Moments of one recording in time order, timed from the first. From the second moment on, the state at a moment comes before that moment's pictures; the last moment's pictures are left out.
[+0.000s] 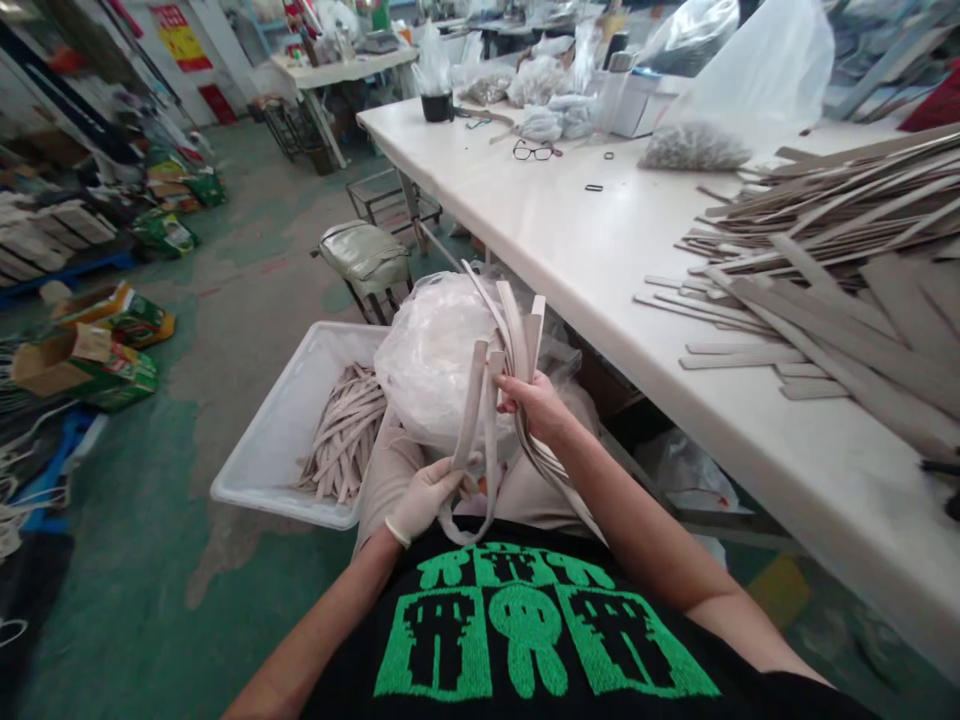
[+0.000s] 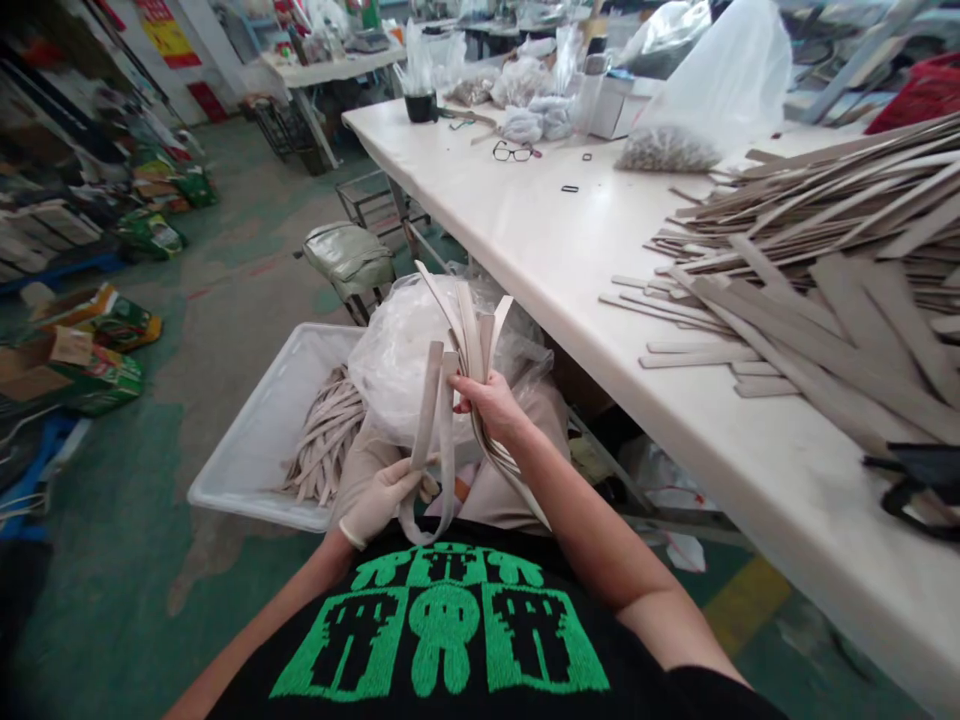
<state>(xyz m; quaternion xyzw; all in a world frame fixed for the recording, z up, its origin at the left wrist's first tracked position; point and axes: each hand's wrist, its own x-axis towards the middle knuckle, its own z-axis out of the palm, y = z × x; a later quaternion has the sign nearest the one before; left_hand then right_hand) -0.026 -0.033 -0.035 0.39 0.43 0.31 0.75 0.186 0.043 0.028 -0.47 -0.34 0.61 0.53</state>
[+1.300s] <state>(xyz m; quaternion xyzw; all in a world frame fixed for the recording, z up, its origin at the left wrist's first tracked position) -0.095 -0.050 -0.028 0.32 0.37 0.30 0.82 0.204 0.029 0.034 -0.54 -0.41 0.46 0.57</state>
